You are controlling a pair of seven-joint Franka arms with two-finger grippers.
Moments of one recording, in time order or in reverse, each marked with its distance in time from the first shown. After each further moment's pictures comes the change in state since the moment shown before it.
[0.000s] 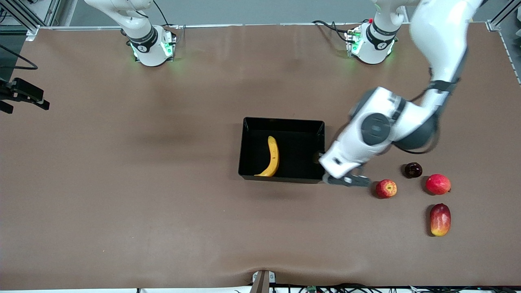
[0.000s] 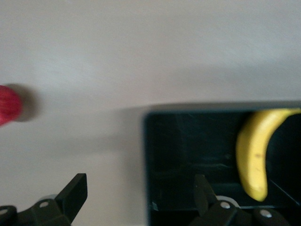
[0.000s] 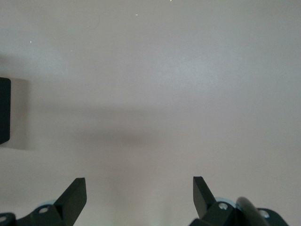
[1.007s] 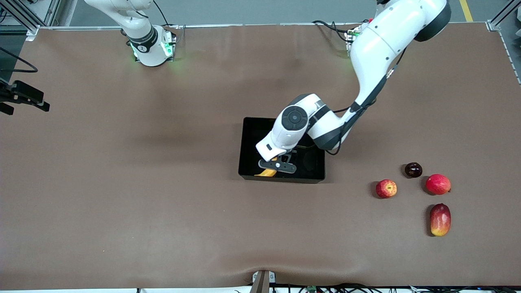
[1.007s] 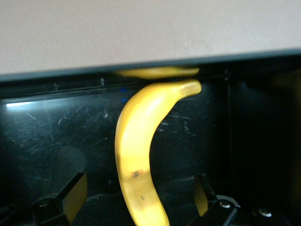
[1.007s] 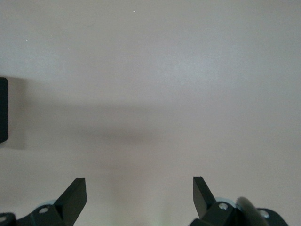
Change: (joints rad) left arm -0.278 0.235 0.073 -0.002 0.070 0.356 -0.170; right arm -0.002 0.018 -0.004 -0.002 0.000 0.000 0.000
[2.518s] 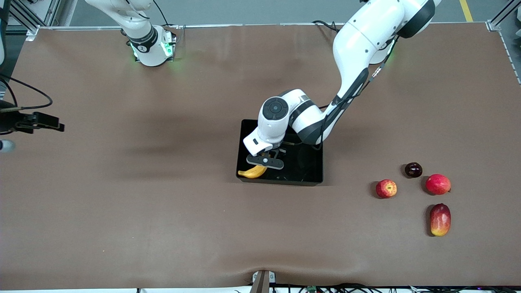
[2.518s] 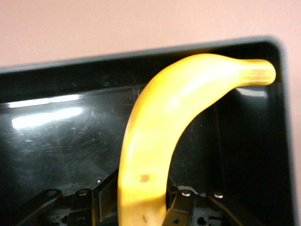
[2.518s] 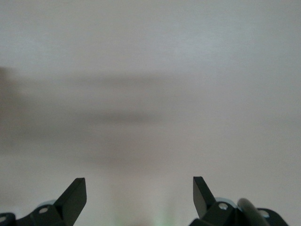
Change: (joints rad) left arm -0.140 -0.025 0.112 0.062 0.009 -0.002 -0.039; right arm -0.020 0.140 0.009 -0.006 0.046 0.015 0.004
